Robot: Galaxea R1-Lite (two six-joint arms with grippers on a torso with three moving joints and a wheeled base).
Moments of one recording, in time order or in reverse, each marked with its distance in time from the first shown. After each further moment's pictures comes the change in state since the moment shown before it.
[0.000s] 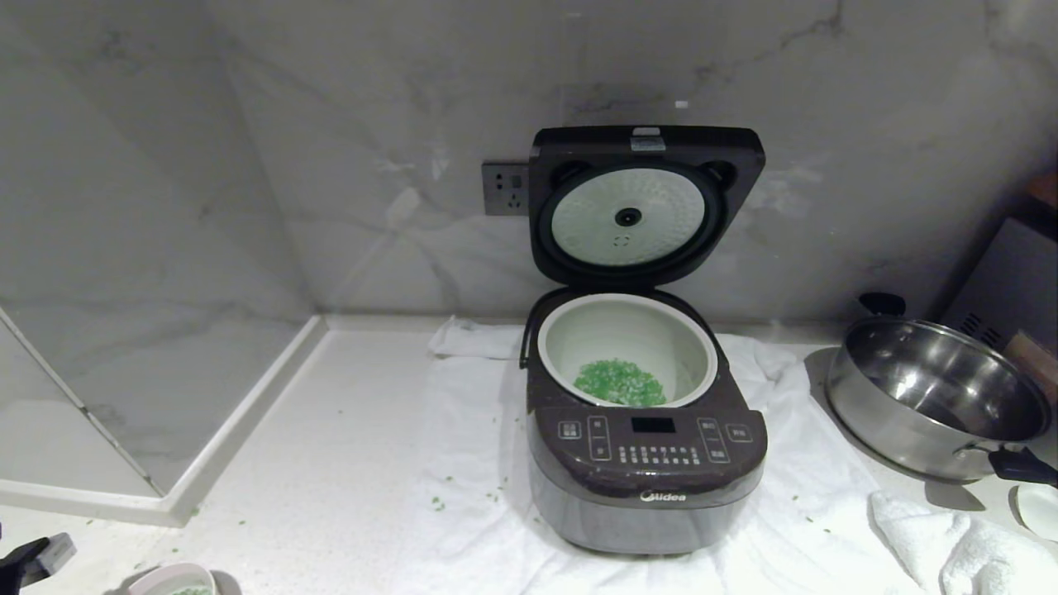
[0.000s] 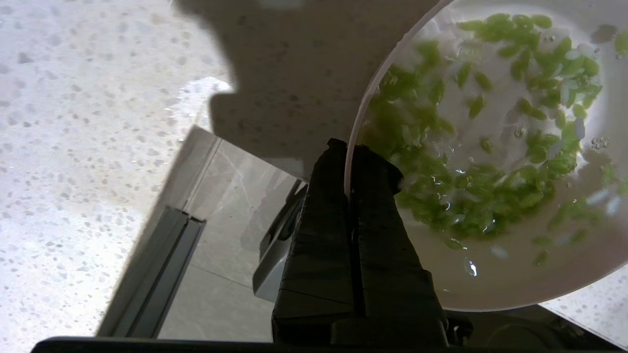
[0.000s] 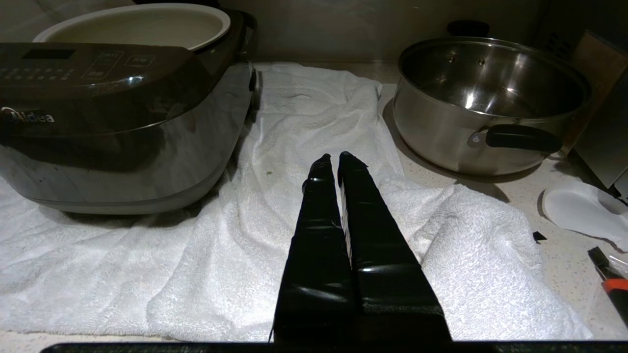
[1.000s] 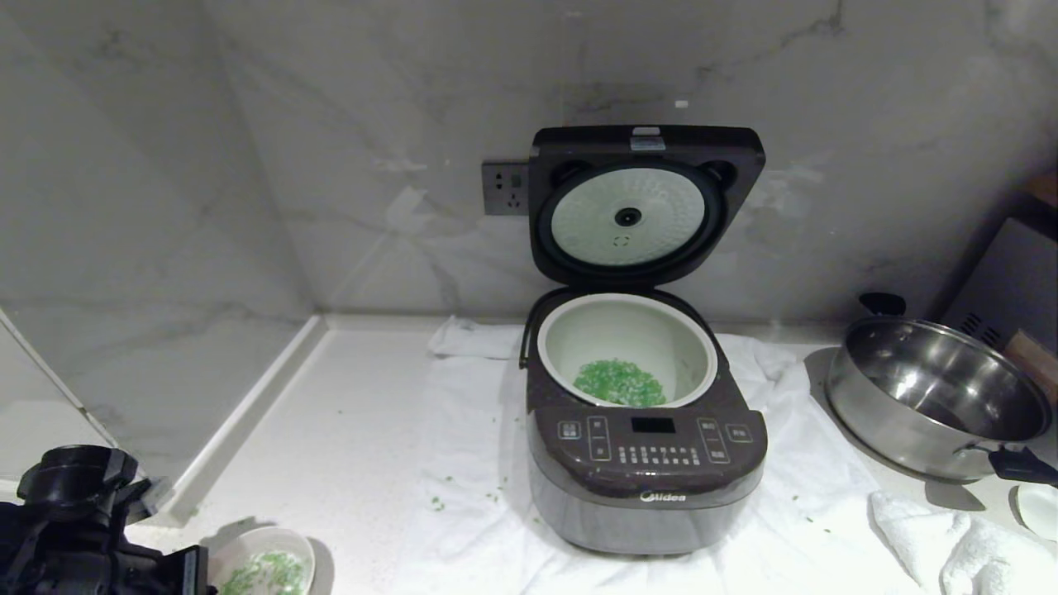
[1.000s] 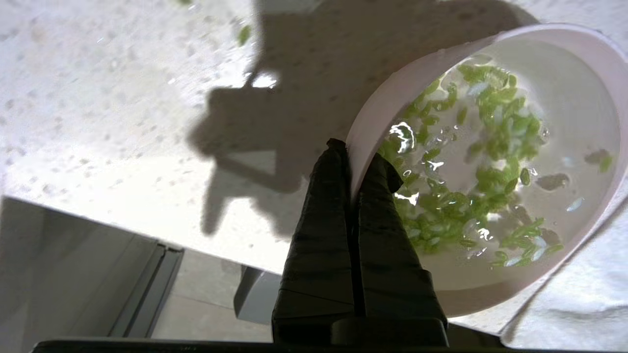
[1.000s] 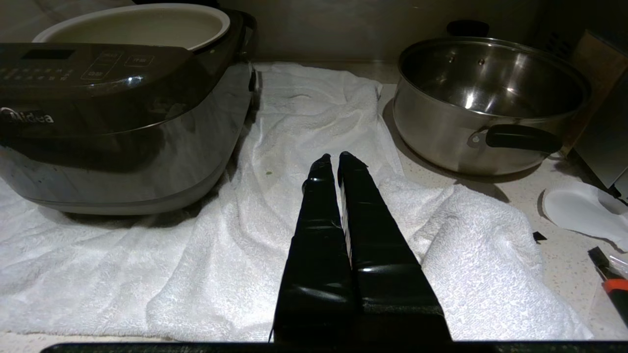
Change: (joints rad) left arm -0.432 -0.056 -0.047 -0.003 0.016 -0.349; right arm 0.000 0.000 0.000 0.000 0.000 0.001
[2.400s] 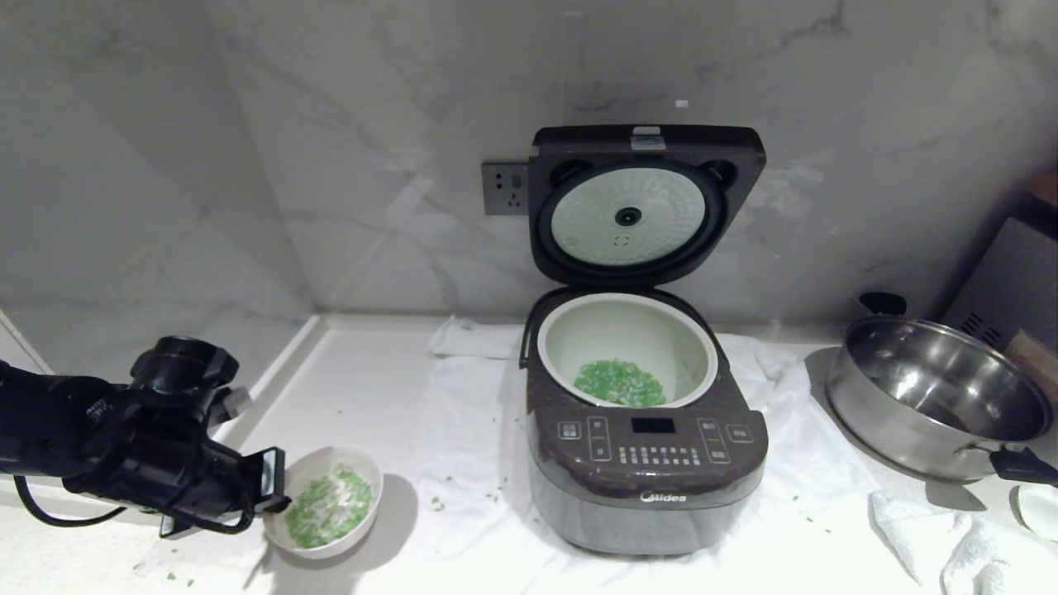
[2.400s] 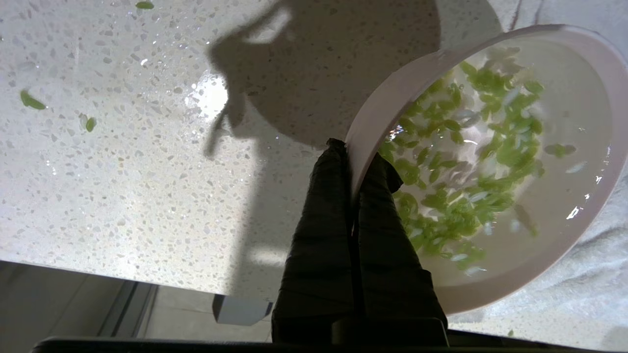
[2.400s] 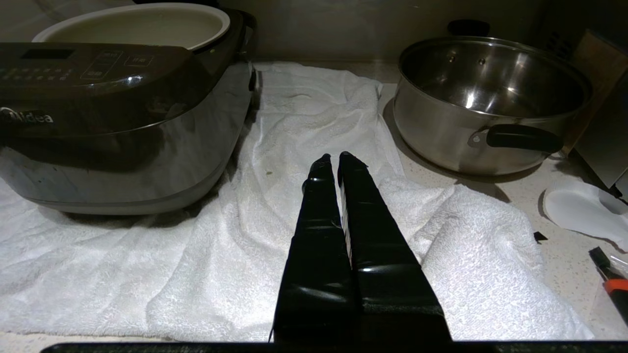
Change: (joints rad) left arm -0.302 -0.042 -0.413 0.399 0.025 -0.231; right arm 0.000 0.000 0.000 0.000 0.000 0.000
